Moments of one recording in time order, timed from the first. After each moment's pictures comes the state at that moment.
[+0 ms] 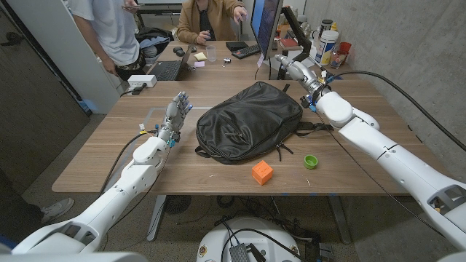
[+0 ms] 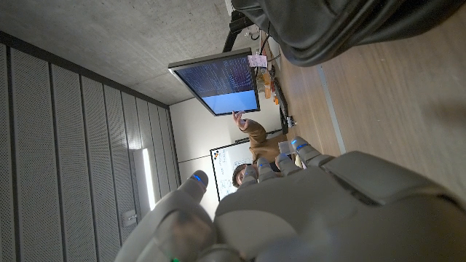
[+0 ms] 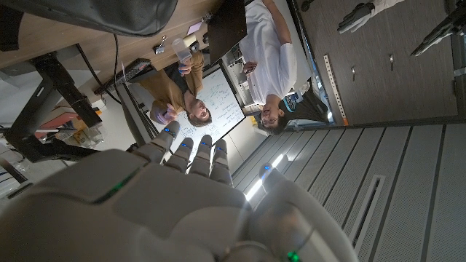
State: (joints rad) left arm 0.87 0.53 0.34 -1.25 -0.69 -0.35 -0.10; left_hand 0.01 0.06 0.49 0.19 0.19 -0.17 -0.09 0.18 0.18 -0.13 -0.11 0.19 0.18 -0.17 -0.03 0.18 0.18 -0.13 -0.04 0.36 0.20; right arm -0.67 -0.69 -0.51 -1.66 0.06 0.08 -0.10; right_hand 0.02 0.08 0.38 0.17 0.23 0.11 -0.03 0.19 0.18 0.09 -0.04 0.21 0.18 -0.03 -0.03 0.18 0.17 0.02 -0.04 0.32 0.18
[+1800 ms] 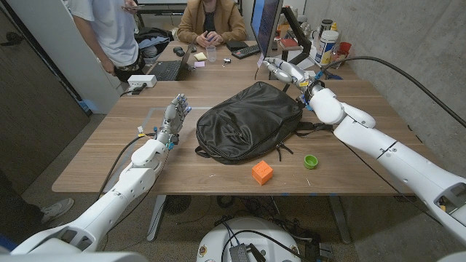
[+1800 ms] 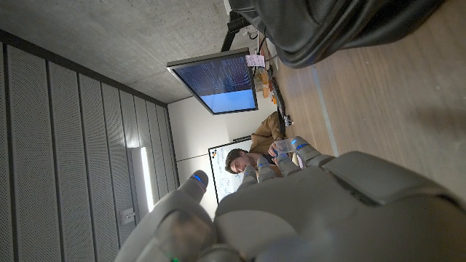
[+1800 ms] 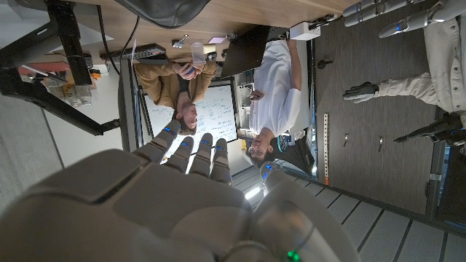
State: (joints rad) left arm 0.90 0.54 0.33 -1.27 -0.70 -0.35 -0.10; left_hand 0.01 0.06 0.49 0.19 0.20 -0.17 -0.09 0.19 0.18 -0.13 -0.11 0.20 0.18 -0.17 -0.03 0.18 0.18 -0.13 -0.04 0.37 0.20; right arm -0.65 -0.74 -0.59 -1.82 -0.27 -0.13 -0.10; right_hand 0.03 0.08 0.39 0.16 0.23 0.13 -0.03 0.19 0.18 0.11 -0.05 0.21 0.18 -0.02 -0.03 0.18 0.17 0.03 -0.03 0.31 0.18
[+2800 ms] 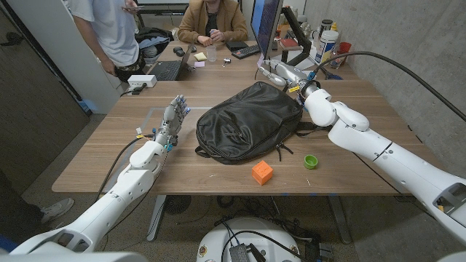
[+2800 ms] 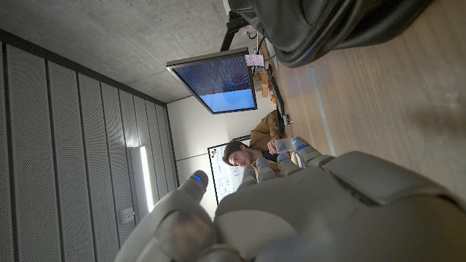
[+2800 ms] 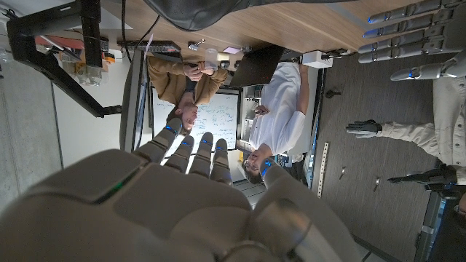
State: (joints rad) left arm 0.91 0.55 0.32 -1.28 -0.71 -0.35 -0.09; left_hand 0.01 0.06 0.49 0.19 0.20 -0.16 -0.09 0.19 0.18 -0.12 -0.12 0.20 0.18 -0.17 -0.03 0.18 0.18 -0.14 -0.03 0.37 0.20; right arm -0.64 -0.74 -0.64 -1.88 -0.46 -0.25 -0.07; right_hand 0.08 0.10 0.39 0.12 0.23 0.13 -0.05 0.19 0.18 0.12 -0.04 0.21 0.18 0.00 -0.04 0.18 0.17 0.05 -0.04 0.31 0.18
